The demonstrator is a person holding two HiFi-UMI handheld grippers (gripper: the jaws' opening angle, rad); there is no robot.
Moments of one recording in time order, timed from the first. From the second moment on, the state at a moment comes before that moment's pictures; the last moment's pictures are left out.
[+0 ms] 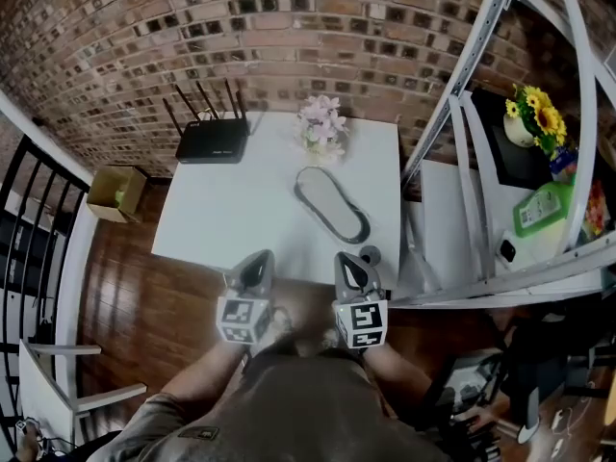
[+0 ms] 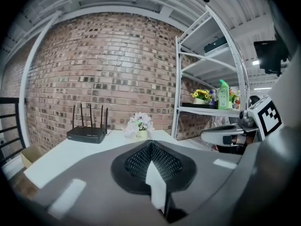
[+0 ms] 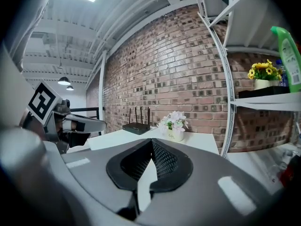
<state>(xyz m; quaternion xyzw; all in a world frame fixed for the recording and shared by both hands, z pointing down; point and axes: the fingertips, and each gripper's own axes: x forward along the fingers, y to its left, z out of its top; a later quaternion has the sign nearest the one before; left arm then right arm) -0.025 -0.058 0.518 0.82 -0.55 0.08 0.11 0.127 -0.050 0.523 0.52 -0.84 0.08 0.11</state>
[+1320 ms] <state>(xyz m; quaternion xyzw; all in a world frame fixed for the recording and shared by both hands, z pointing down) -0.047 -0.201 0.579 0.85 -0.49 0.14 0.15 0.139 -0.217 0.652 0.44 -0.82 0.18 0.32</state>
